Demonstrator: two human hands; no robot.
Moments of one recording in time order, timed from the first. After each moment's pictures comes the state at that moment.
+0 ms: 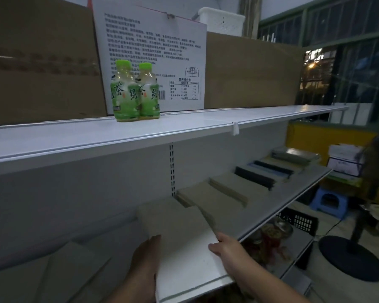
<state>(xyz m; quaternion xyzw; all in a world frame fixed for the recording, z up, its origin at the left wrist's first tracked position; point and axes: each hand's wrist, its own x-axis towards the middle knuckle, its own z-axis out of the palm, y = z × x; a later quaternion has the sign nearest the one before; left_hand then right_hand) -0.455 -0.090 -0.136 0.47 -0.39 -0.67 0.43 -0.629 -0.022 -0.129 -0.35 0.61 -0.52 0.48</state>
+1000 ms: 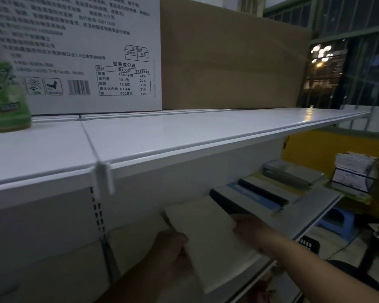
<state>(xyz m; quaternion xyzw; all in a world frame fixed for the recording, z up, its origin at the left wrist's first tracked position) -0.745 -0.185 -0.088 0.41 -0.34 -0.78 0.33 -0.947 -0.146 -0.082 -0.38 0.74 -0.37 0.41</state>
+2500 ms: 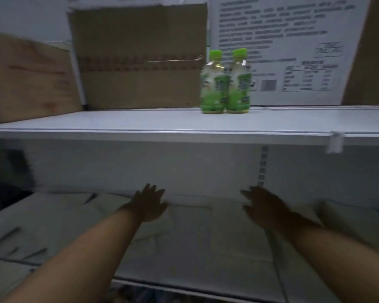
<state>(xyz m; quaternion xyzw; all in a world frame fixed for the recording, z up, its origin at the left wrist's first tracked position) -0.369 -0.129 -0.060 0.76 -0.65 -0.04 -0.02 -0.680 -0.259 -0.126 -0.86 0.45 -0.19 -0.13</state>
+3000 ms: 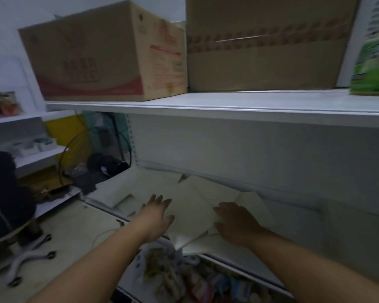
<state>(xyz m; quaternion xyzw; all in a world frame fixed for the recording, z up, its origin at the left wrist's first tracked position) -0.169 0.024 -0.101 0.84 -0.53 -0.08 0.04 -0.362 -0.108 -0.126 -0.95 0.32 0.00 0.05</state>
